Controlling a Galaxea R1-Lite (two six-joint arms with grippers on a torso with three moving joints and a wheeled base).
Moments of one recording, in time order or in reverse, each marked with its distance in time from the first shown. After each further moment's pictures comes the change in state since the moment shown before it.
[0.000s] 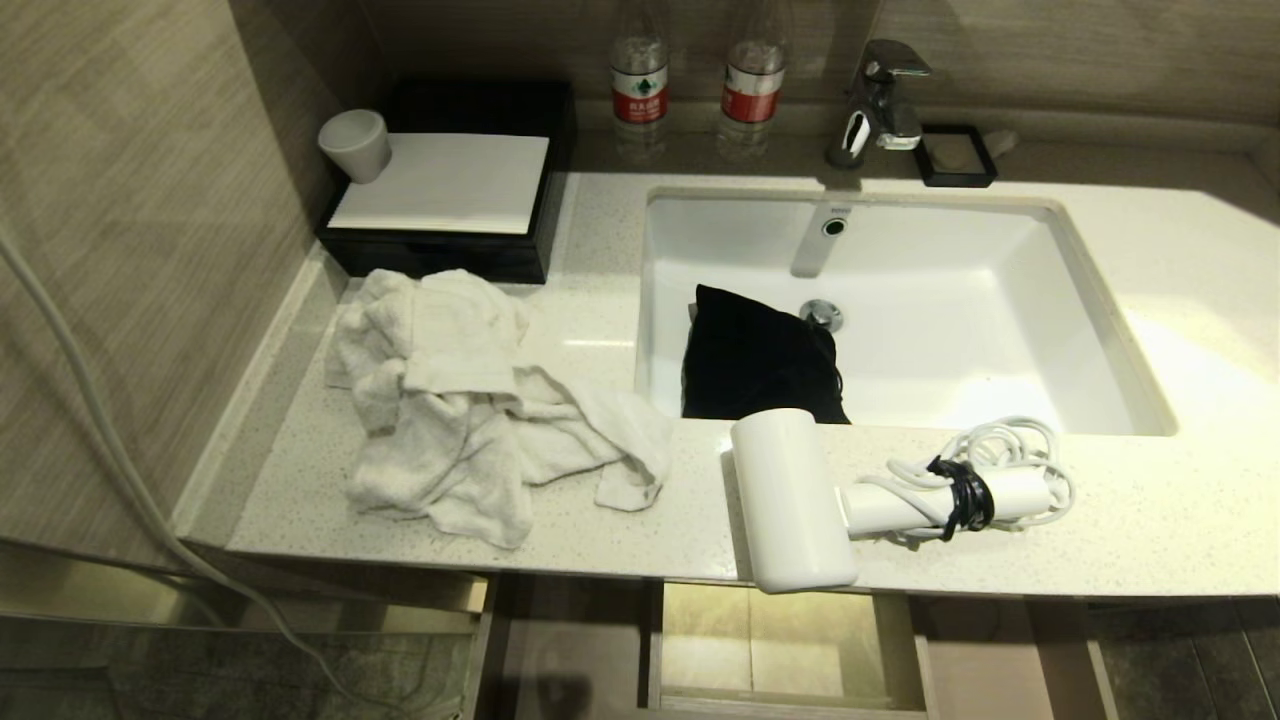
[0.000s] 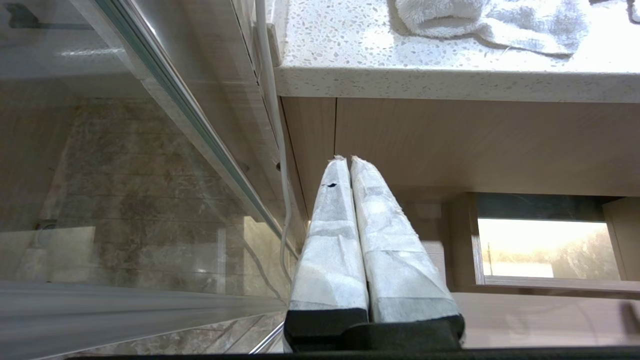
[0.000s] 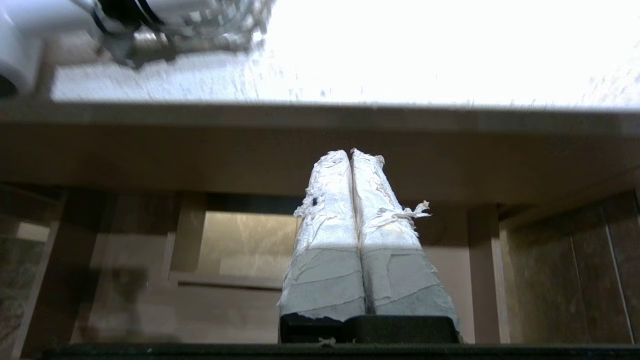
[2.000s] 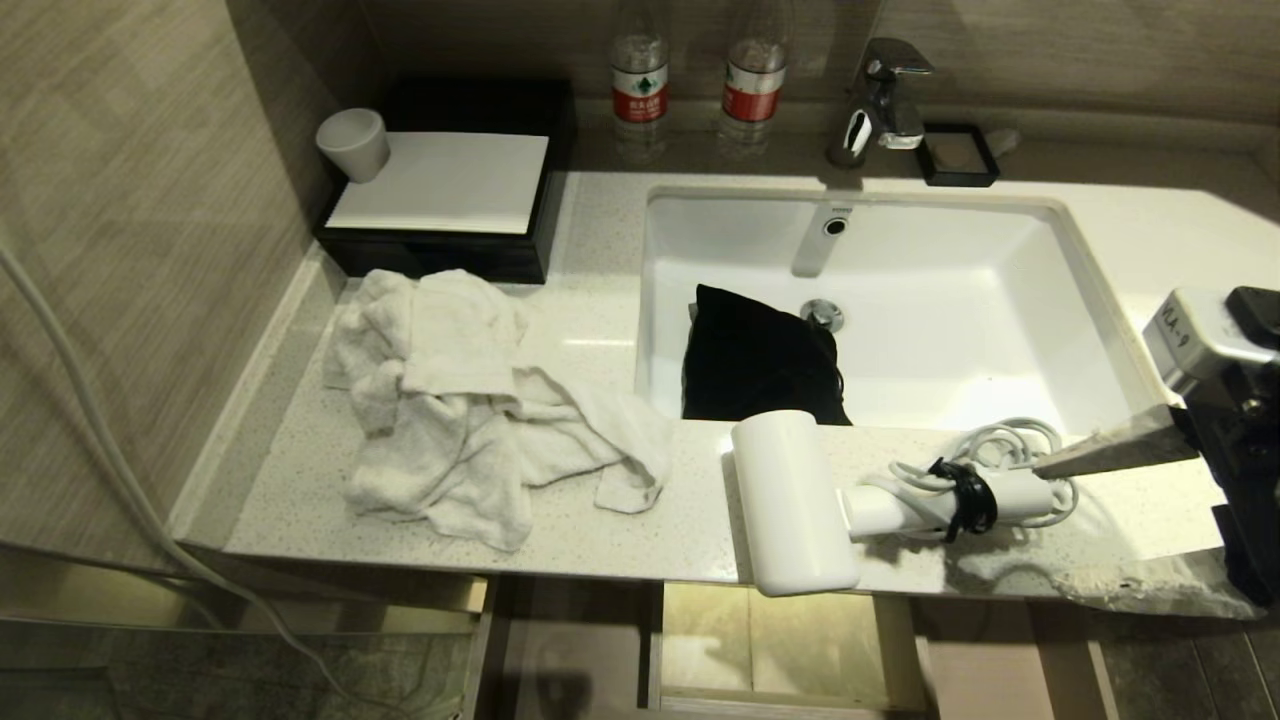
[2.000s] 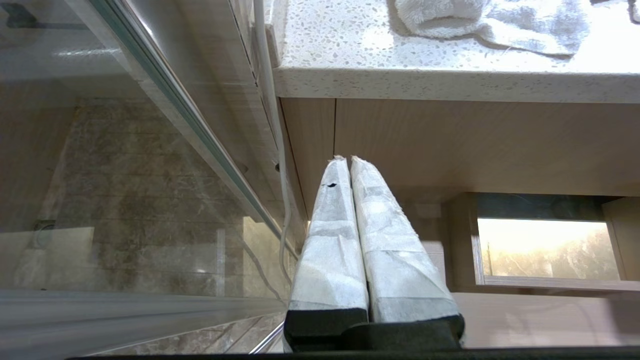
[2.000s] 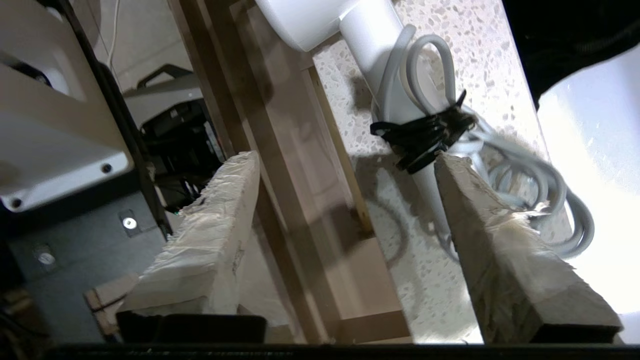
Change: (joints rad) left arm 0.000 0.000 0.000 0.000 0.000 0.000; right arm 0.340 1.302 -1.174 0.740 0.408 -0.797
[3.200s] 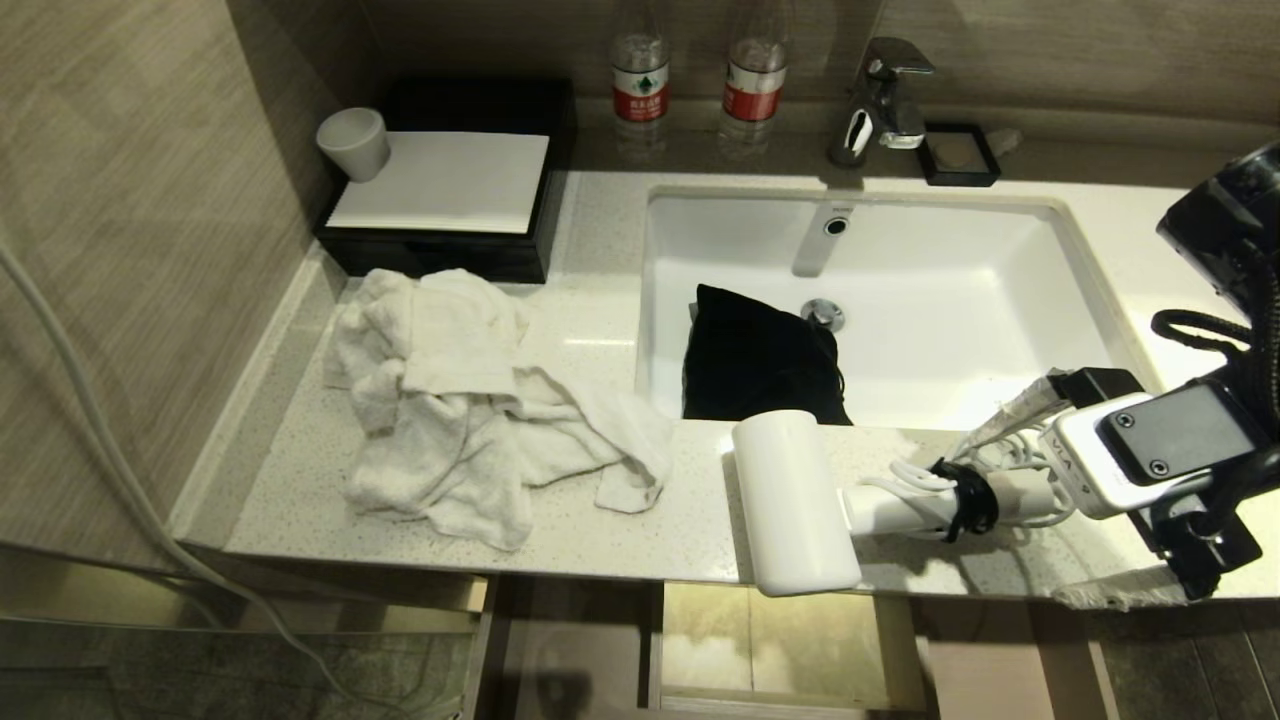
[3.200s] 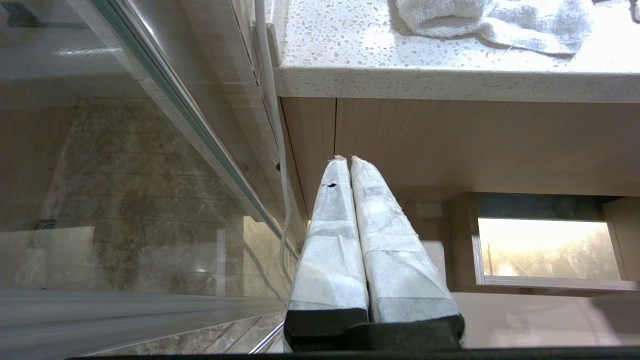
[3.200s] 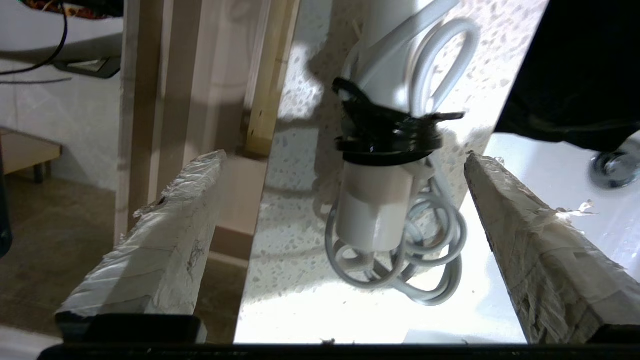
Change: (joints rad) left arm 0.000 0.000 0.000 0.000 0.000 0.000; right arm 0.023 0.184 -0.145 0.132 -0.203 -0.650
